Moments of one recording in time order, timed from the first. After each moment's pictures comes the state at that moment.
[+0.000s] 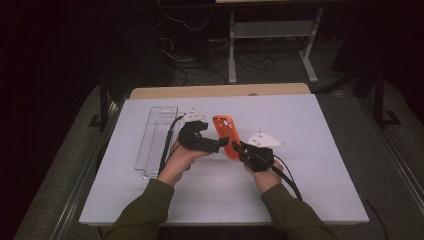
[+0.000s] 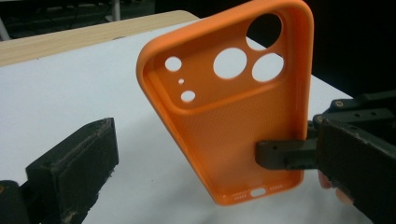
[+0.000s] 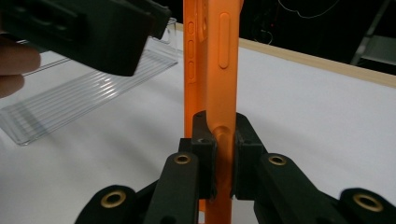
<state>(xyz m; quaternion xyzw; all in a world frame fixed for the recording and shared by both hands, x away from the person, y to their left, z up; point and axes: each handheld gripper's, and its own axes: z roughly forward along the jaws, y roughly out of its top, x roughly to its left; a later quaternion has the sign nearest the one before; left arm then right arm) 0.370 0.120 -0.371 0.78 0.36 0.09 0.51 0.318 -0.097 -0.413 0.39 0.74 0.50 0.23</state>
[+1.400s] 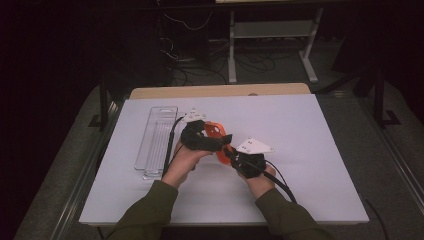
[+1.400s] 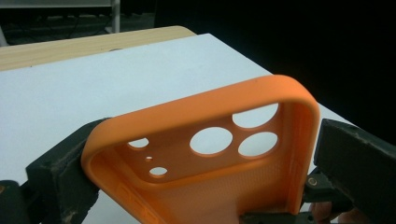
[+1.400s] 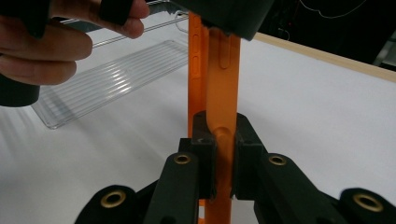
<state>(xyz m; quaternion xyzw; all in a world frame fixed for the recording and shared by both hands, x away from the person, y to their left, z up) 0.369 0.114 -0.372 0.76 0.36 0.09 0.54 0.306 -0.075 -0.418 0.36 0.76 0.50 0.21</state>
